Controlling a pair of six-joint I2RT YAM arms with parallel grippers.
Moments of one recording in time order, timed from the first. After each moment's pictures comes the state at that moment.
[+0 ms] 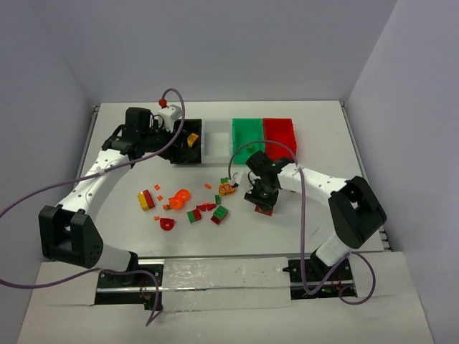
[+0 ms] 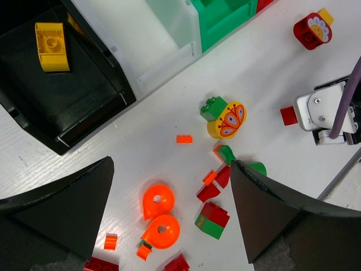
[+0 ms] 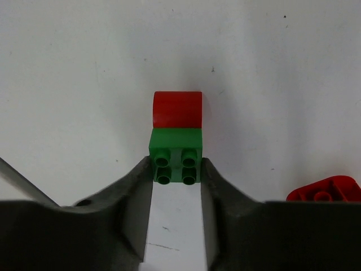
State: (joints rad) left arm -0.27 1.43 1.22 -0.50 0.50 0.06; right arm 0.63 1.58 0.99 -0.79 -0.12 -0.56
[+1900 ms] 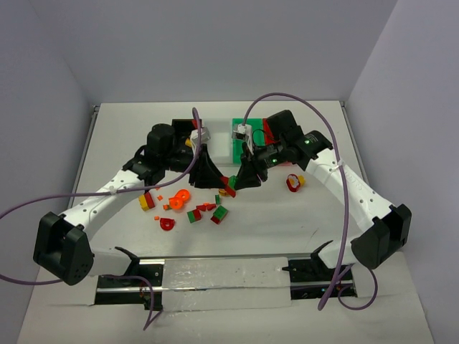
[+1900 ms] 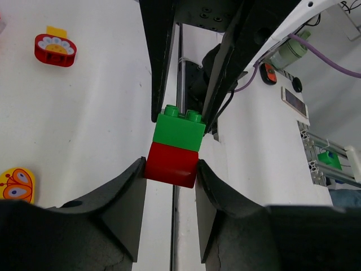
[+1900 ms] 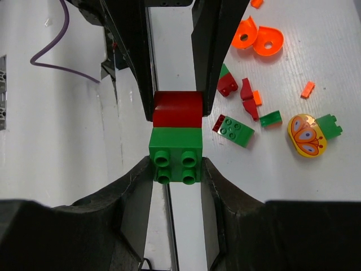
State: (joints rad) left arm -0.55 1.33 1.00 -0.04 1.09 -0.21; right arm 0.53 1.38 1.37 -0.88 -0.90 -0.33
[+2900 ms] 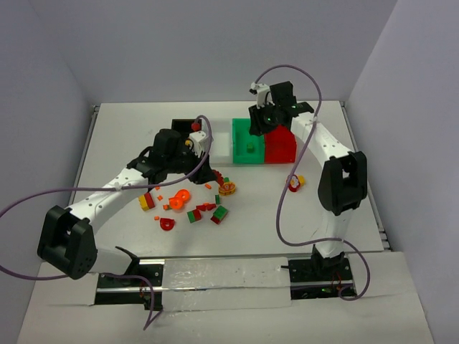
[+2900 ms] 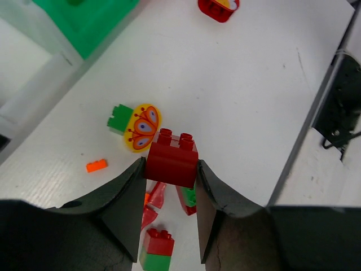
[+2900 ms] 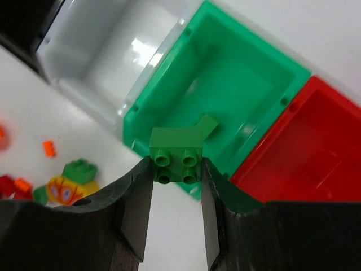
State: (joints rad) left arm -0.55 1.37 0.98 -0.22 0.58 -0.02; right arm 0.29 1.88 1.67 -0.60 -0.34 -0.14
